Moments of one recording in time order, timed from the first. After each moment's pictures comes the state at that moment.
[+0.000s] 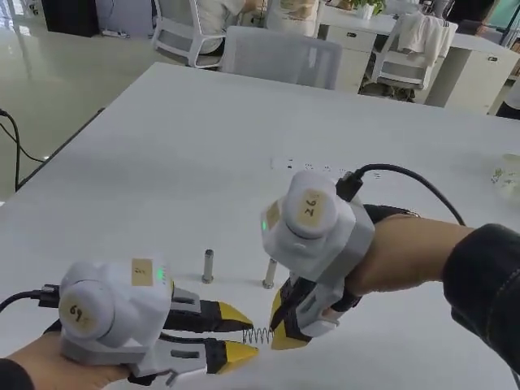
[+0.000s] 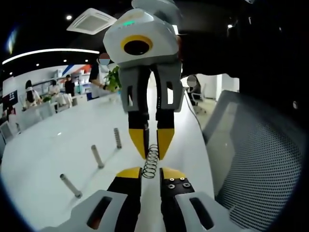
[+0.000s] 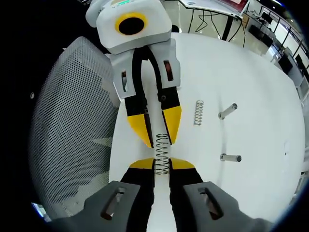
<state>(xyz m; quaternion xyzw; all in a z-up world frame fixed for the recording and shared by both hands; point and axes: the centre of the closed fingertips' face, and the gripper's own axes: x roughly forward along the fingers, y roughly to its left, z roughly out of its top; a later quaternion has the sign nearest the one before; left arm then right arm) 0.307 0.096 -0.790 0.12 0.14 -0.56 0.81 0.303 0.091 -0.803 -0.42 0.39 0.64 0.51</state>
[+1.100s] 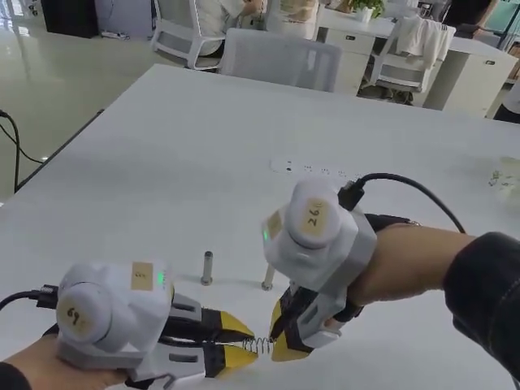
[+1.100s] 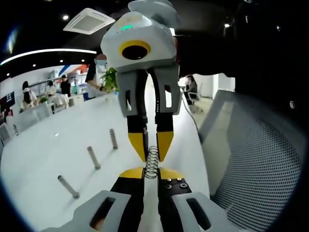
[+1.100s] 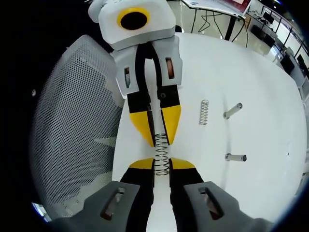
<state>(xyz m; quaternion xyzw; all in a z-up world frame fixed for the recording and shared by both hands) 0.300 0.094 -0.788 0.12 0.14 -0.57 0.80 0.295 0.089 -0.806 -0.41 0.39 0.65 0.50</state>
